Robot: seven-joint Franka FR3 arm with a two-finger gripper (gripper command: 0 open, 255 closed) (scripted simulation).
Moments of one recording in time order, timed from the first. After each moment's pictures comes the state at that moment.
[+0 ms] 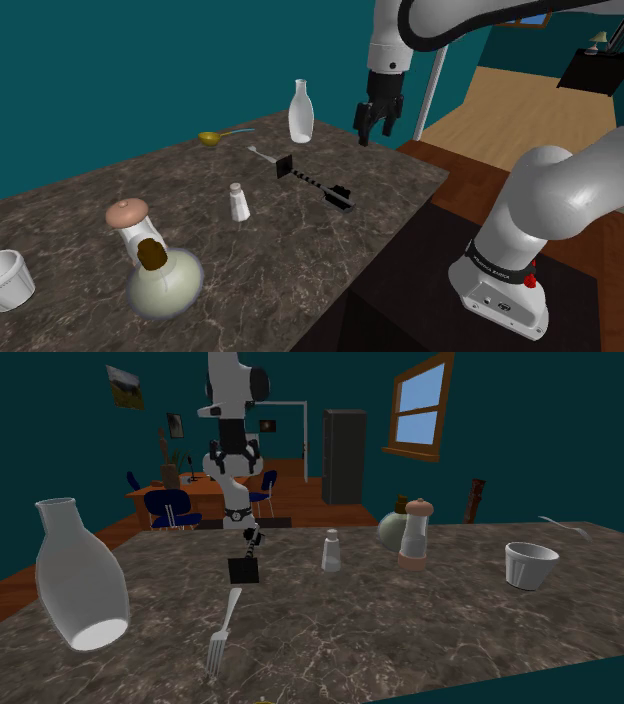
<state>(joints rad) 0.07 -0.66 0.10 -2.50 0.09 1.82 0.26</state>
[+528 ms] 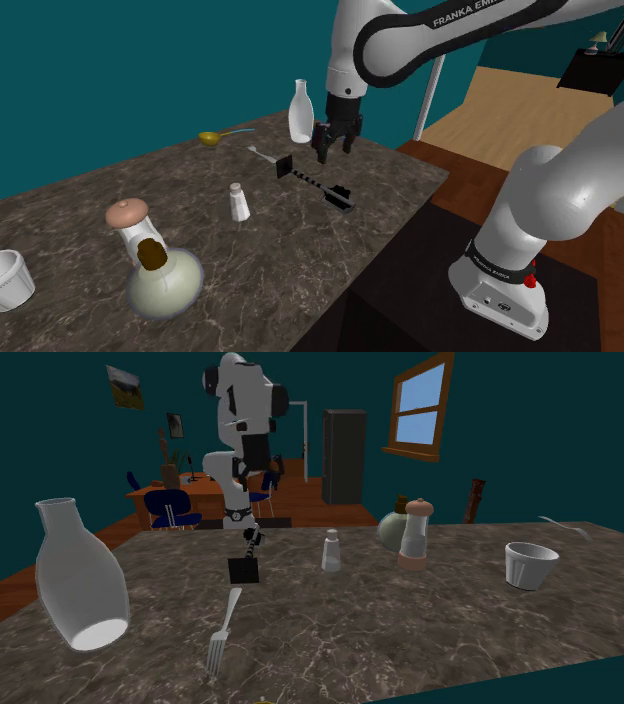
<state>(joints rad) 0.12 -0.43 0.21 -2.45 0.13 2.10 0.33</state>
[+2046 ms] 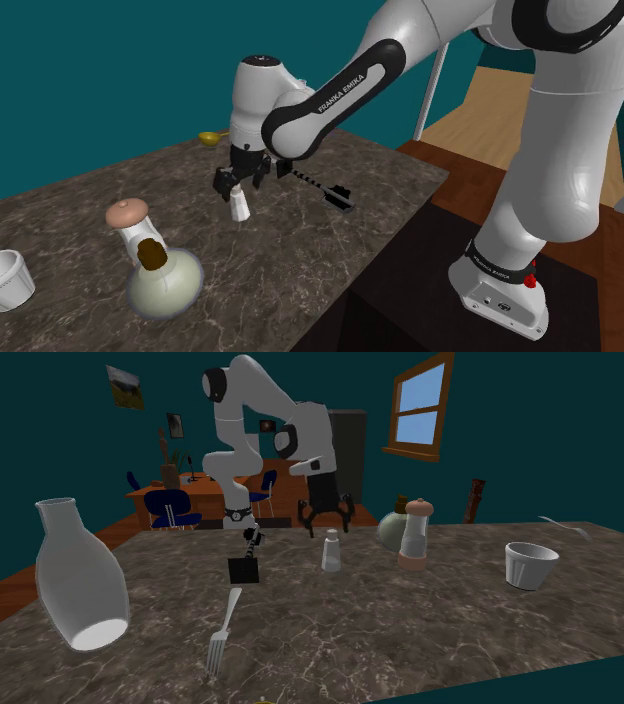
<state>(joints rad) 0.21 0.24 0.34 -2.04 -0.17 2.54 0.65</state>
